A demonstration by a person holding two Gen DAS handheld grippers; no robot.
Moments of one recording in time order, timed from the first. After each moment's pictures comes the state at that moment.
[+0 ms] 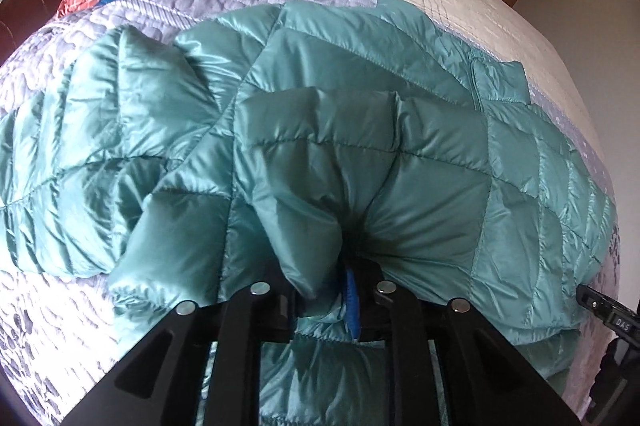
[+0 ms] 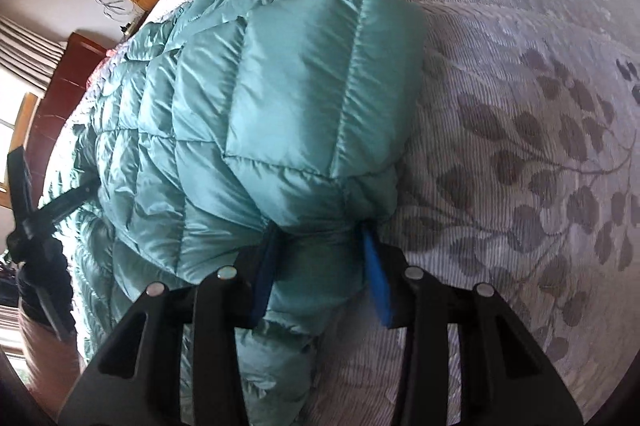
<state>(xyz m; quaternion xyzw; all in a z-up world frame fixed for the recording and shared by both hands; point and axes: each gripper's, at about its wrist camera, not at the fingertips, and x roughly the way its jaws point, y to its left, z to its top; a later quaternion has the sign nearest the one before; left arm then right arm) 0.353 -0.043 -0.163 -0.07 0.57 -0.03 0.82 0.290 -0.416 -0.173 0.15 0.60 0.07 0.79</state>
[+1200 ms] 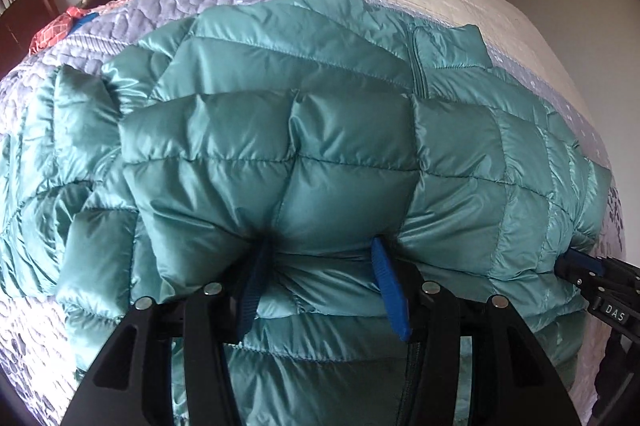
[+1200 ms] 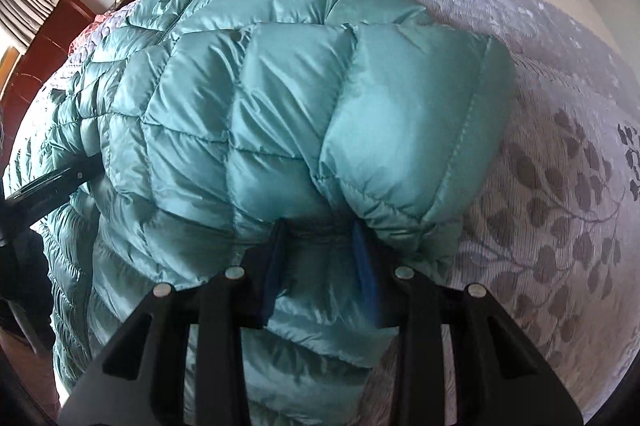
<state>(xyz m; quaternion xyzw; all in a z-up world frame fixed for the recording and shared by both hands) 0.367 -0.090 -0.176 -0.03 0.56 -0.08 0.82 0.313 -0.364 -0.172 0.07 0.60 0.05 0.80</state>
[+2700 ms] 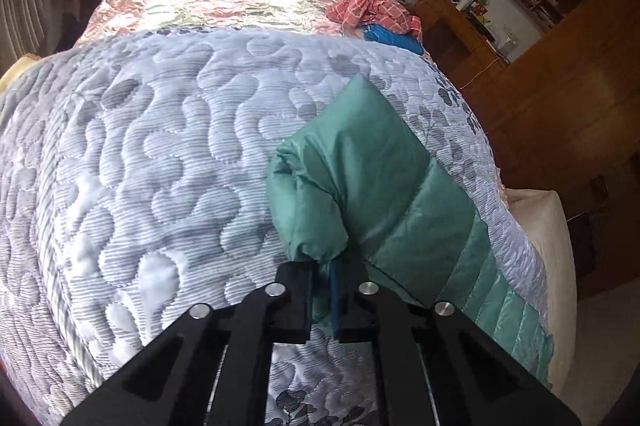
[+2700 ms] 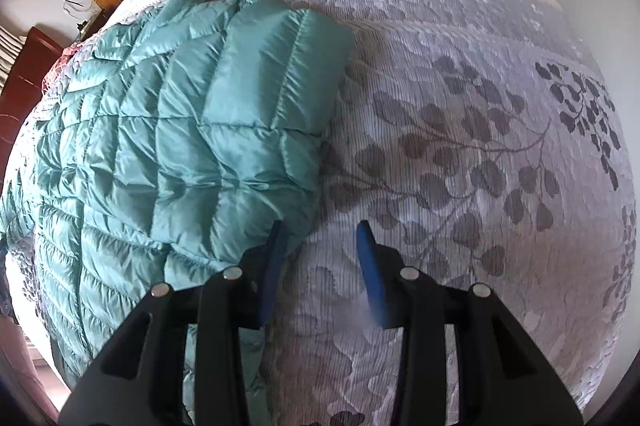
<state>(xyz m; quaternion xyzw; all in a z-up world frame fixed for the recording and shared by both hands) 0.218 0.377 -0.134 -0.39 0.38 0.29 0.78 0.263 -0.430 -0.153 0.10 0.60 -0.02 0.79</state>
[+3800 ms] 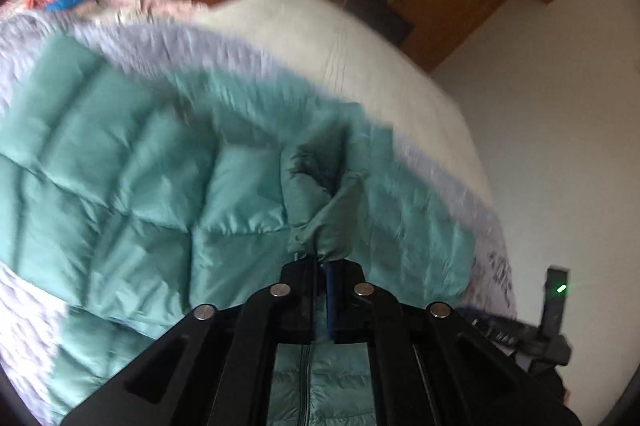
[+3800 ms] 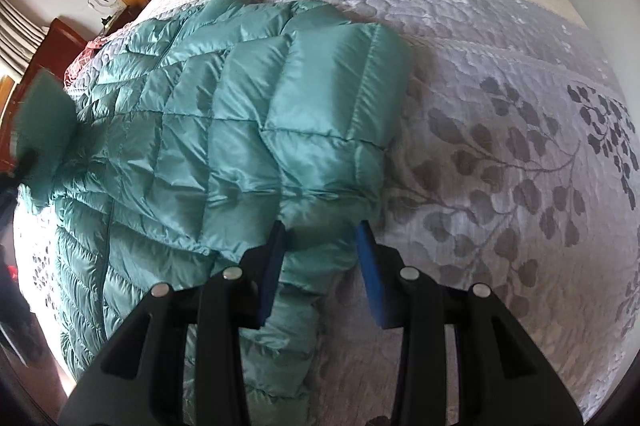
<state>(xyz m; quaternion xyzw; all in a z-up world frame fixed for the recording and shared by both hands) 0.343 -0.085 -0.113 -0.21 0.48 -0.16 0.84 0.271 -0.400 -0.146 0.10 0.59 0.03 0.80</state>
